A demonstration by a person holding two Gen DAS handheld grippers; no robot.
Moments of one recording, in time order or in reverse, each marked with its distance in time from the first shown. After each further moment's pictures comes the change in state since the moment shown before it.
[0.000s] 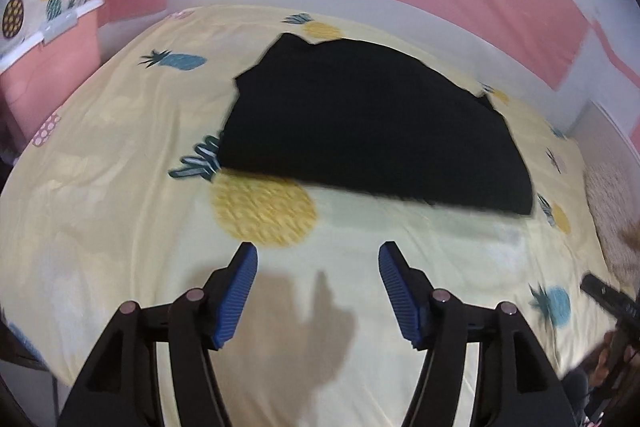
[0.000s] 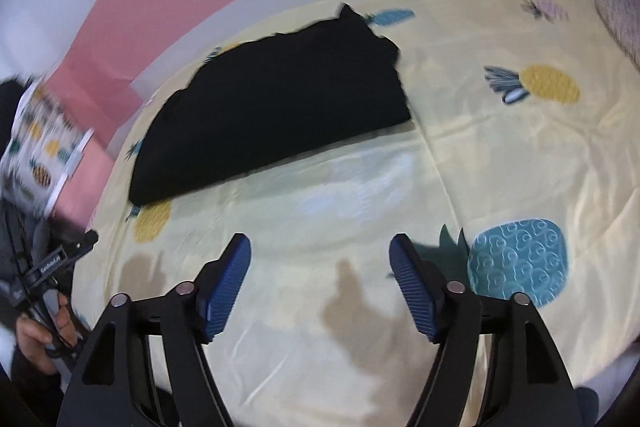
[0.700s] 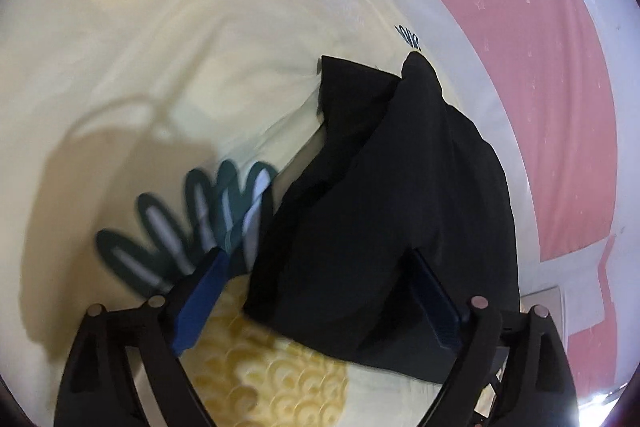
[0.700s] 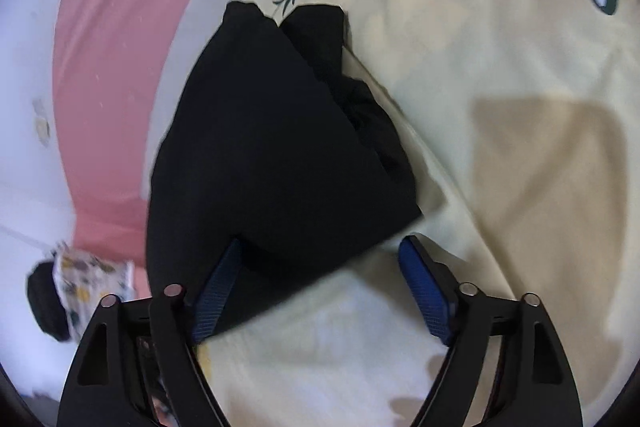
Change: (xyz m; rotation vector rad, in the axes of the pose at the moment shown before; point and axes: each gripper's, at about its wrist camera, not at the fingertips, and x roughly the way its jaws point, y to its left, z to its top) left arm 0.158 0.122 0.054 -0.605 0.033 -0.226; right arm 0.160 -0.097 0.091 0.512 0.042 0.287
